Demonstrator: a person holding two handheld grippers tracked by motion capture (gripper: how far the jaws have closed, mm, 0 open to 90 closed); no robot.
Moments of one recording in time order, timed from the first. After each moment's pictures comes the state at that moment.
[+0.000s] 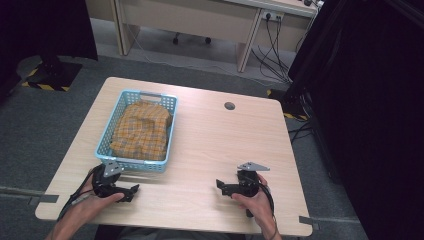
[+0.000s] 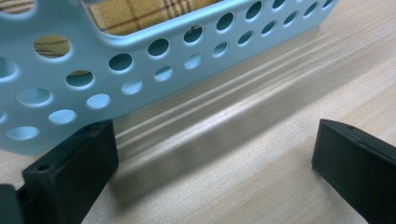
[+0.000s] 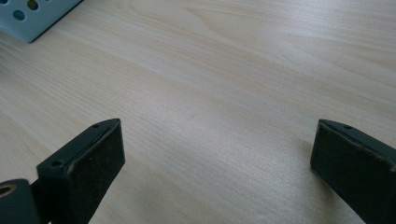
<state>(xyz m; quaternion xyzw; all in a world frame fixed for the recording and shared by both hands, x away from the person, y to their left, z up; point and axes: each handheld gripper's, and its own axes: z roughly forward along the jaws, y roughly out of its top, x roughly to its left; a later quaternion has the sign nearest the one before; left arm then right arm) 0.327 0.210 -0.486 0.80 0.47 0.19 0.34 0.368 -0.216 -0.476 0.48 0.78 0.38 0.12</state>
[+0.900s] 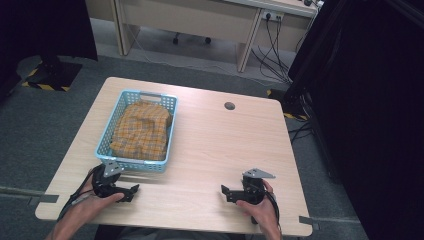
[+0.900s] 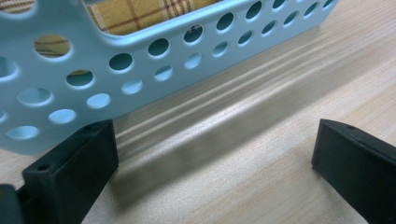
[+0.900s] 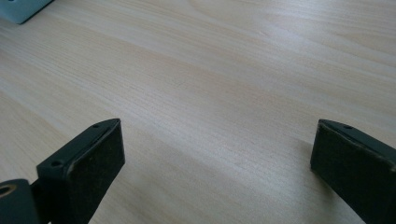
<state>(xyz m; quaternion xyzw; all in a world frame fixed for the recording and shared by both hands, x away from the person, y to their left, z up) 0.326 0.210 -0.486 0.79 0.47 0.19 0.34 0.349 -0.230 -0.478 0.48 0.78 0.37 0.14</state>
